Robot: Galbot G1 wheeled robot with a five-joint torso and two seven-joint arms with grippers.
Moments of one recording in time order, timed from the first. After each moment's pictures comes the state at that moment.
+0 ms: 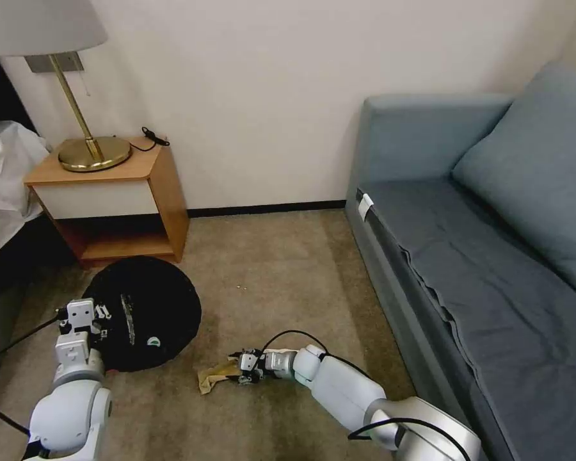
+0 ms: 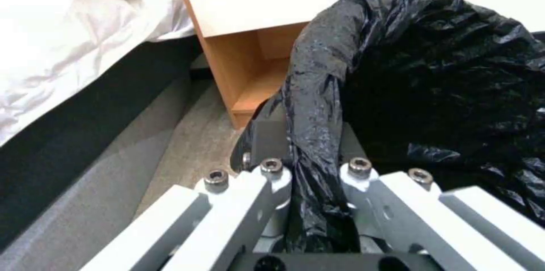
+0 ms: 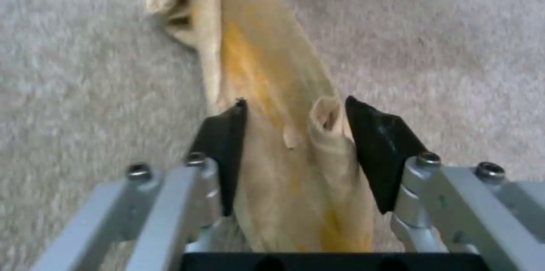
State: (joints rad) left arm 1.42 -1.34 -0.82 -1.95 -0.08 0.29 -0.18; right arm -0.54 1.61 -0.43 0.44 -0.18 0.41 -0.49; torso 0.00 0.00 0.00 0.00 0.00
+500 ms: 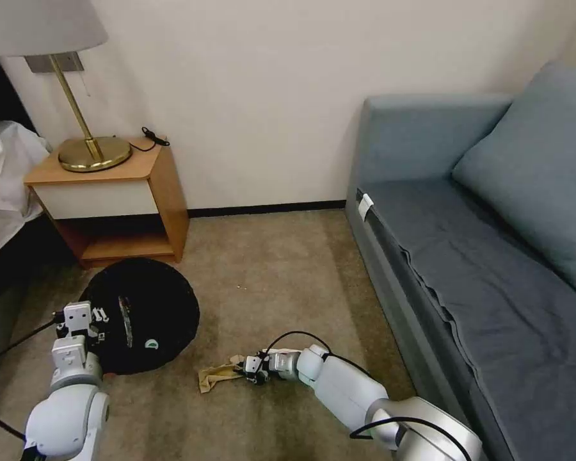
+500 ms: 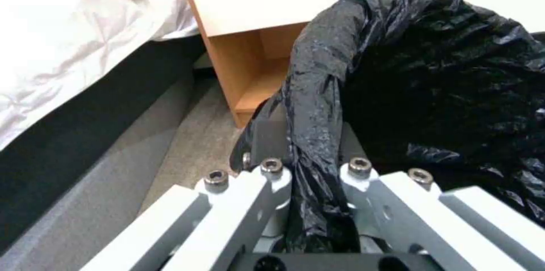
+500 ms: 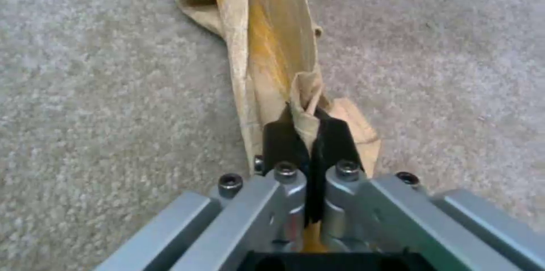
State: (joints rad) left arm 1.44 -1.34 -0.83 -1.96 -0.08 0.28 -0.18; right arm -0.54 1.61 -0.40 0.43 -0.20 0.41 -0.50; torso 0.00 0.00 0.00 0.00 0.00
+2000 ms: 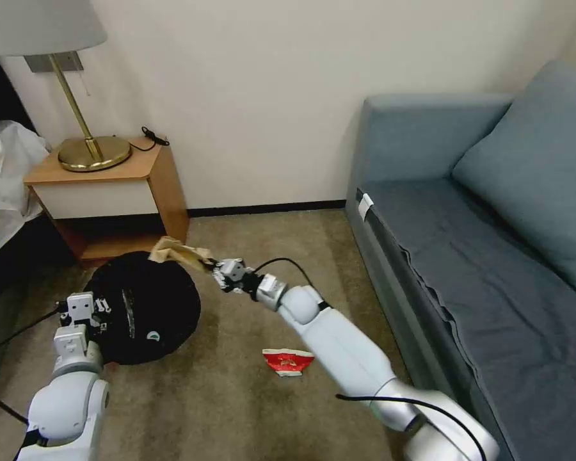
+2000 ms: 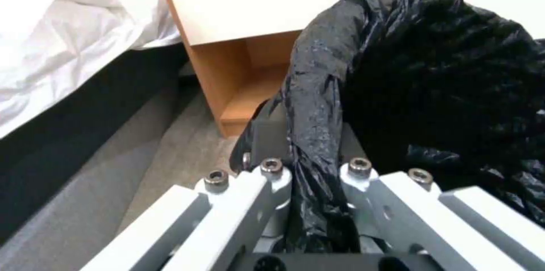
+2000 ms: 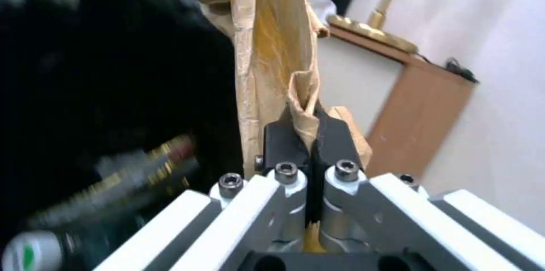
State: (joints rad) left arm 1.38 -1.31 -0.81 -1.91 -0.11 0.29 -0.16; right arm -0.54 1.60 -0.23 0.99 0.05 0.37 -0.40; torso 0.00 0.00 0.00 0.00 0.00
